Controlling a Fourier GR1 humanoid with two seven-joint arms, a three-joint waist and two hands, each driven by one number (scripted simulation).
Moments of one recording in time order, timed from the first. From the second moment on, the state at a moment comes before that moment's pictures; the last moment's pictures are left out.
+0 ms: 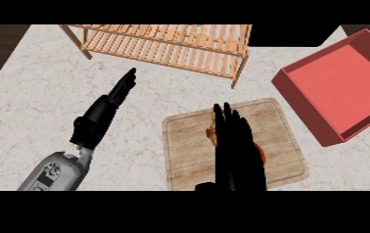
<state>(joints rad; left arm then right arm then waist) -0.26 0.40 -0.42 -1.52 0.20 0.15 0.05 -0.19 -0.05 0.75 -1.90 1.05 0.09 1.15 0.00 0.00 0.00</state>
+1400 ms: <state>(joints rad) -0.23 0.33 -0.31 -1.51 0.11 0.04 0.04 -0.28 -0.01 0.67 -1.63 0.97 0.10 1.12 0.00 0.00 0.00</state>
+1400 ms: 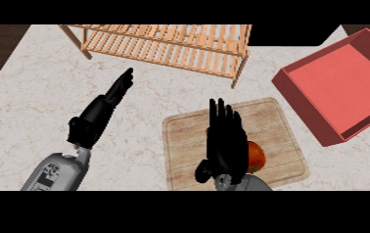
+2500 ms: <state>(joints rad) -0.21 0.24 -0.26 -1.55 0.02 0.00 0.10 -0.30 0.00 0.59 -1.41 0.95 0.03 1.06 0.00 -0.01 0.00</state>
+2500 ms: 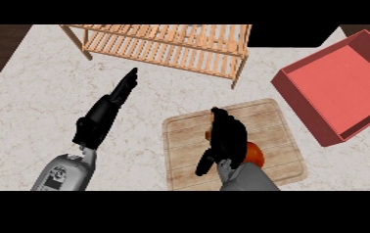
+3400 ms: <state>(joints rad) -0.19 0.23 -0.21 -1.55 0.00 -0.03 0.09 -0.19 -0.48 0.71 -1.66 0.91 0.04 0.37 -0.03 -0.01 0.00</state>
